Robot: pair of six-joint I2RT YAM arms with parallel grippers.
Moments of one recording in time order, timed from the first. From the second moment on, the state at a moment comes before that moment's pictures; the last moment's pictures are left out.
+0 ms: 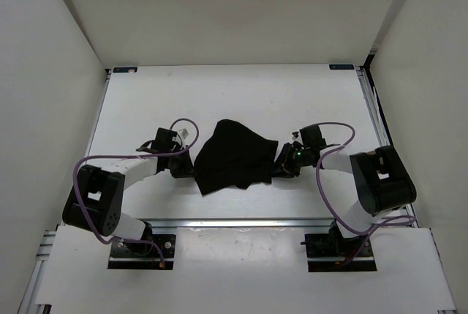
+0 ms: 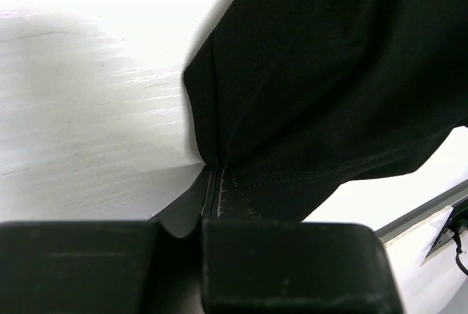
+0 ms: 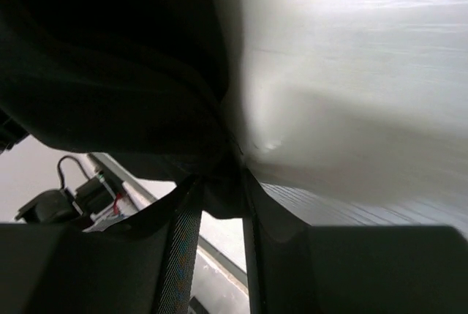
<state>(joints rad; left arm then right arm) -0.29 1.44 0.62 -0.23 0.34 -0.45 0.31 1.60 0.64 -0.10 -0.58 0.72</state>
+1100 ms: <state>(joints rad) -0.26 1.21 0.31 -0.03 0.60 -0.63 0.23 1.59 0.61 -0.12 -0.65 0.73</state>
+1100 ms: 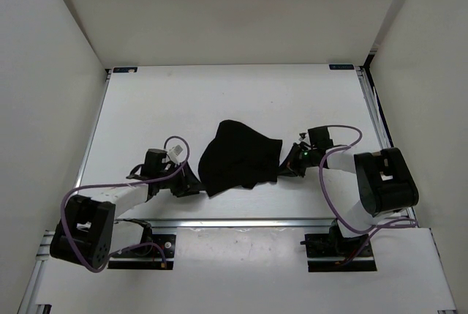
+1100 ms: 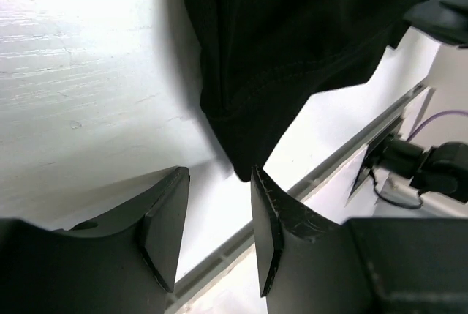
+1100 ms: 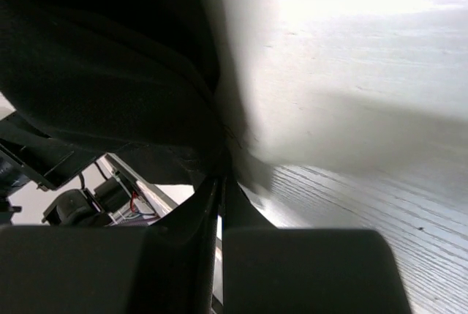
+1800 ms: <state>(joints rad) -0.33 1.33 0.27 0.26 0.55 -0.81 0.30 1.63 0.68 -0.20 -0.67 0.72</state>
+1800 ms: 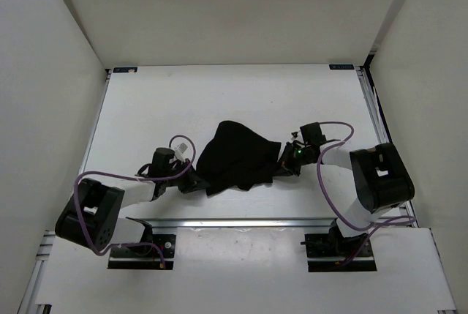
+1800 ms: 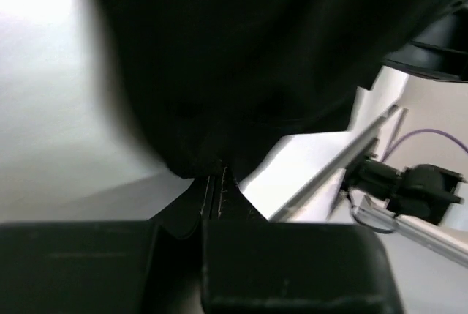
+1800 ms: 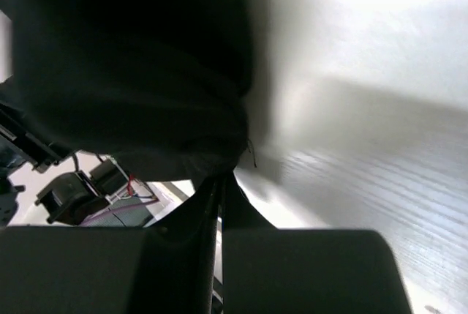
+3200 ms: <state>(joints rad) -0.17 1.61 1.27 0.00 0.80 -0.76 0.04 1.40 1.37 -0.59 -0.53 0.43</state>
